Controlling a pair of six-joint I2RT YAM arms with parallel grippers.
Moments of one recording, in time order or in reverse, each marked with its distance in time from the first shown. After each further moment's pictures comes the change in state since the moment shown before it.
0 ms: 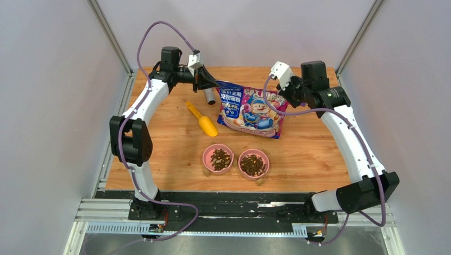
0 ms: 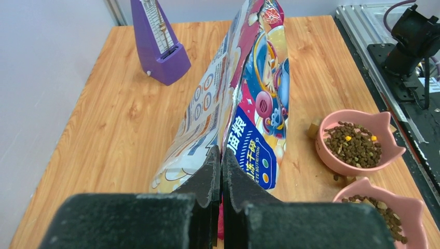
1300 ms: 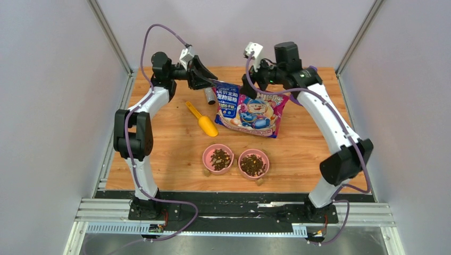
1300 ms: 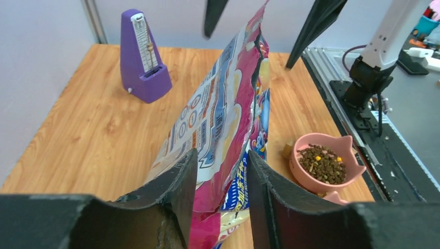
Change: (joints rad) left arm 0.049 0.052 -0.185 1.009 0.123 -0.903; right arm 0.109 0.235 0.247 0.142 -0.385 0.250
